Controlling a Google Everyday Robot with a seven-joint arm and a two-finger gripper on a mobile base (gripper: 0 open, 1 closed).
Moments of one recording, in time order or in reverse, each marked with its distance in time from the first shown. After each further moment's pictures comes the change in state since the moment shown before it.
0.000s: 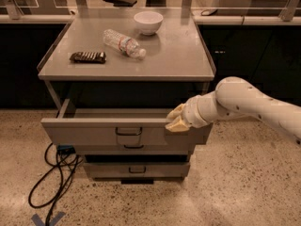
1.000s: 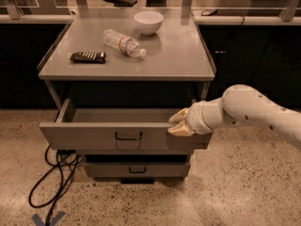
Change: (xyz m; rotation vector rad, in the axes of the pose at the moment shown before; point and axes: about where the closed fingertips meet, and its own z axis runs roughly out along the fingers) arm -0.002 0.021 -0.016 0.036 -0.016 -0.017
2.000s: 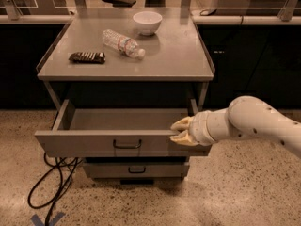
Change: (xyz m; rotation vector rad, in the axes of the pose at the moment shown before) arm 0.011 0.030 -0.016 0.012 0.007 0.001
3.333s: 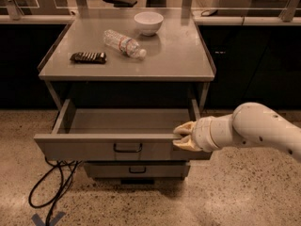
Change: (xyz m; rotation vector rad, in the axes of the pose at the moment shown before) arm 0.002 0.018 -0.010 0.002 0.005 0.000
